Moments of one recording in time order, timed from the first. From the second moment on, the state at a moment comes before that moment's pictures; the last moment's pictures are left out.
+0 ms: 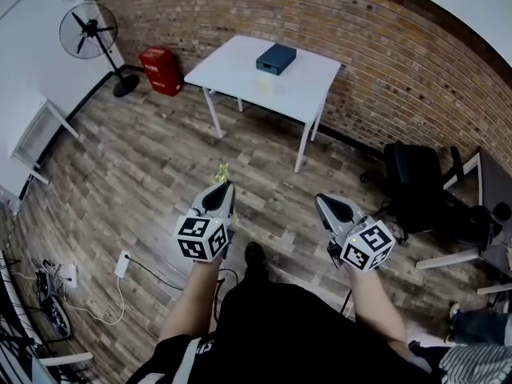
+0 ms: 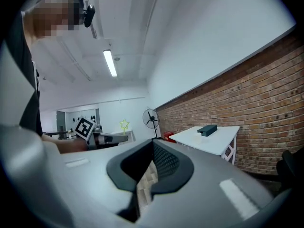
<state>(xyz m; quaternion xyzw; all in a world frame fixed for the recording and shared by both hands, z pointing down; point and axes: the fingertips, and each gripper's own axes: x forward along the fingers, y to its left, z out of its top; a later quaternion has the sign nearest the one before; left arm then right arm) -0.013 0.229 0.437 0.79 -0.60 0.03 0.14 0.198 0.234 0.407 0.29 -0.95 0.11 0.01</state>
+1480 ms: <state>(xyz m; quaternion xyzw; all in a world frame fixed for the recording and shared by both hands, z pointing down) -0.165 -0.044 0.455 0.80 -0.58 0.02 0.17 0.019 -0.038 0.445 0.28 -0.95 0.14 0.05</state>
